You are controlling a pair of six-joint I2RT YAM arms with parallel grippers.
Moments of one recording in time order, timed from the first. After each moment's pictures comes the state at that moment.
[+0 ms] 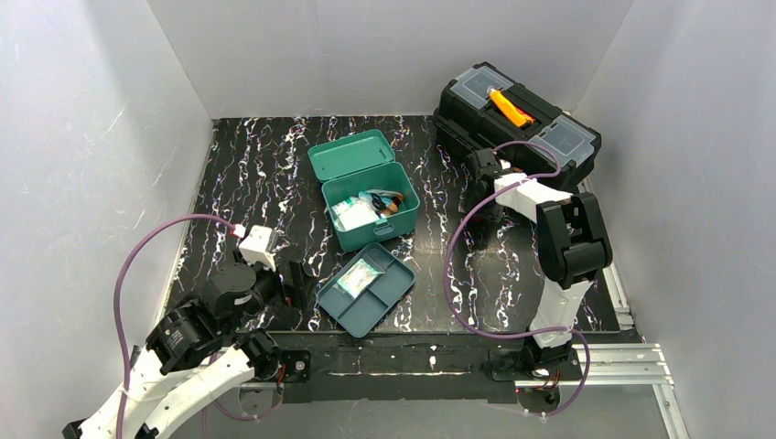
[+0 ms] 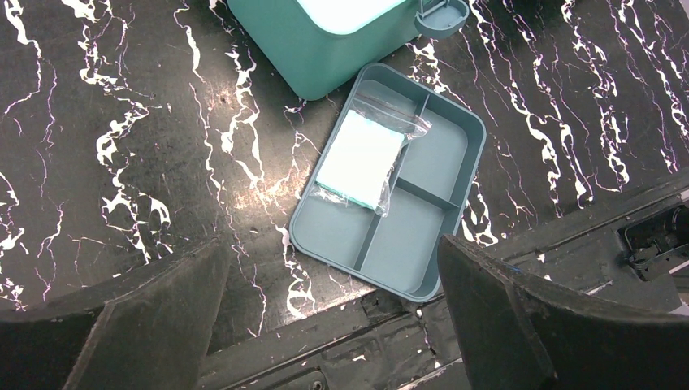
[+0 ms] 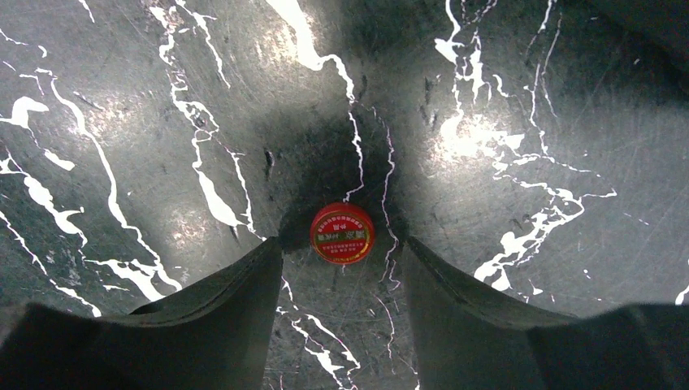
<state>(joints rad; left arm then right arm) -0.81 0.35 0.79 -0.96 -0.30 -0.43 0.30 1.87 1.22 -0.52 0.23 0.57</state>
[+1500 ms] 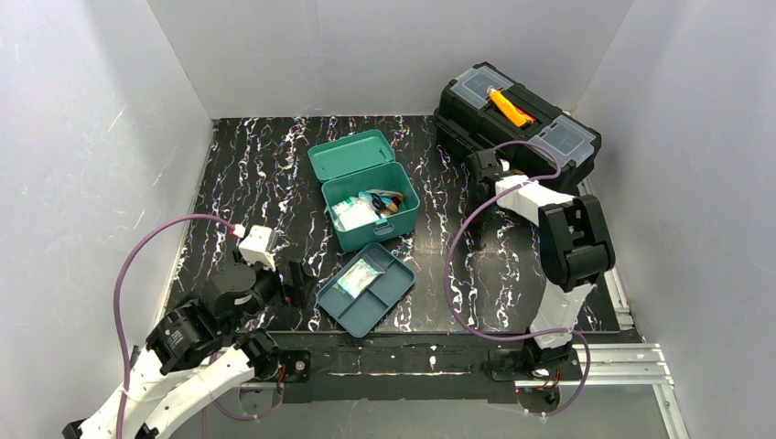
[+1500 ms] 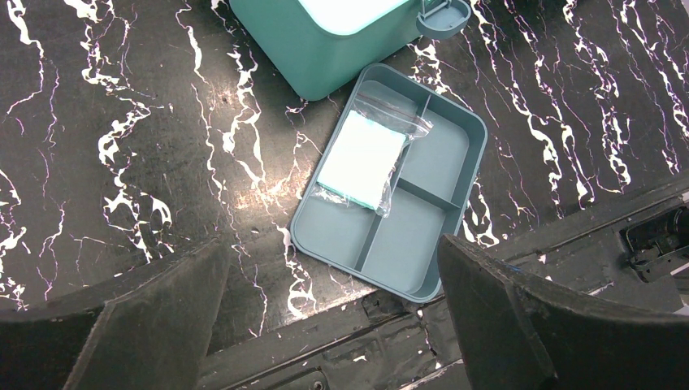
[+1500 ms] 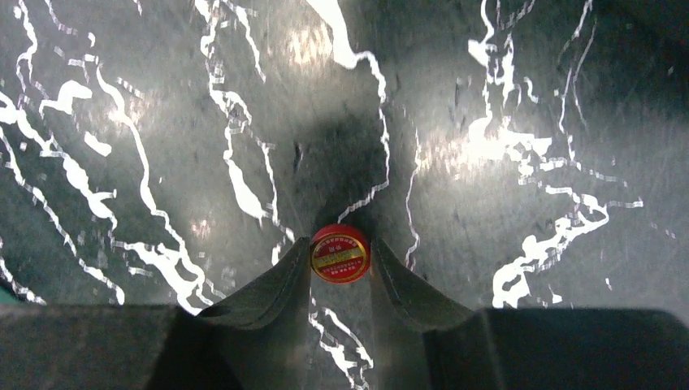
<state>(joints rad) -0.81 0.35 0.79 -0.96 -0.31 -0.43 0.31 1.86 1.21 -0.47 0.20 0.55</state>
